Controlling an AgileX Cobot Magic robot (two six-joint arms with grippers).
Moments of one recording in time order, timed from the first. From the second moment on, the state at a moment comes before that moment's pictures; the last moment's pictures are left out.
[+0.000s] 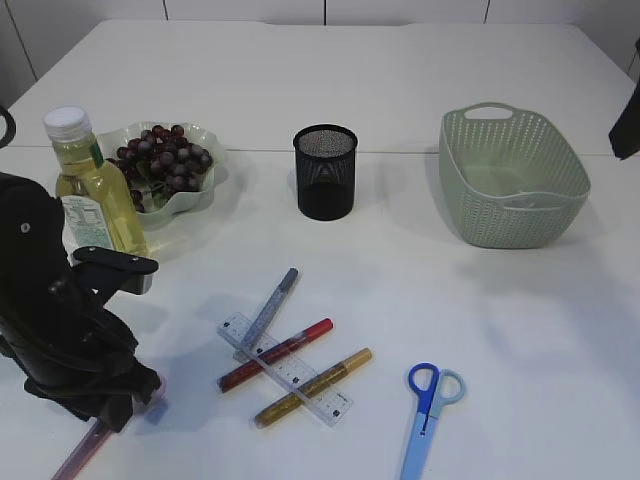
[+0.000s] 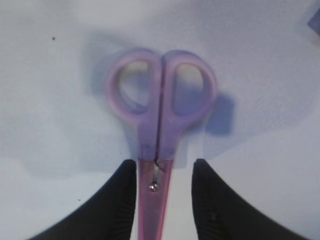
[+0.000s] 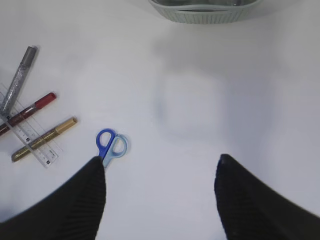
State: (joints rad) left arm -0.43 1.79 -0.85 -0.07 0.68 -0.07; right arm 0.02 1.37 -1.35 0.18 1.25 -0.03
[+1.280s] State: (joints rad) left arm -0.43 1.82 -0.85 -0.07 0.69 -0.07; right arm 0.02 1.37 -1.35 0.18 1.25 -0.03
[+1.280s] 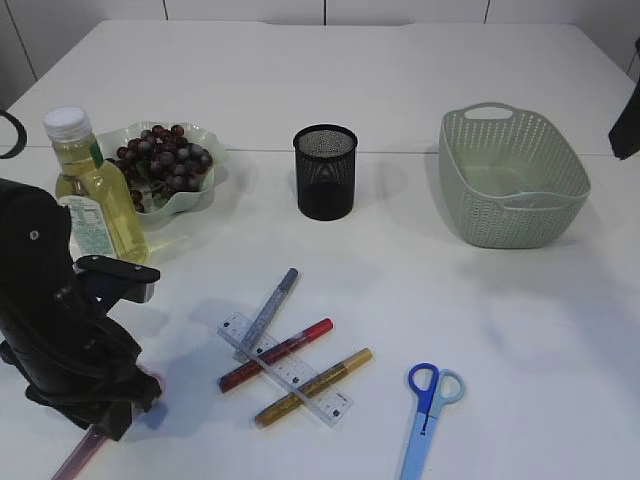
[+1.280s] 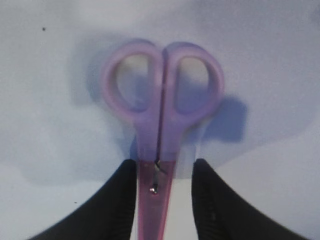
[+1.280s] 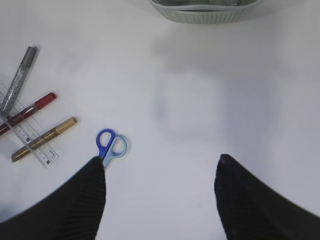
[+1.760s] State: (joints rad) left arm -0.43 1.84 -0.85 -0.07 0.69 -0.07; right arm 0.02 1.37 -1.35 0.18 1.25 -0.03
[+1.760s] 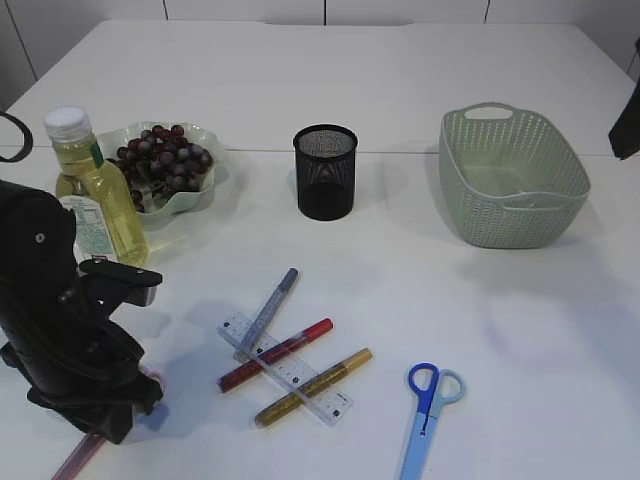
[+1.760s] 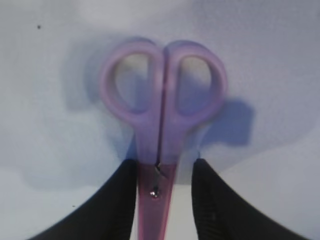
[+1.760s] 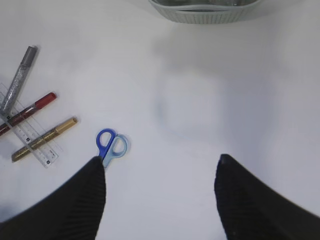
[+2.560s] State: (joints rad) left arm -0.43 1.85 -0.86 -0.04 0.69 -0.07; right arm 0.02 1.37 -1.35 0.18 1.25 -0.03
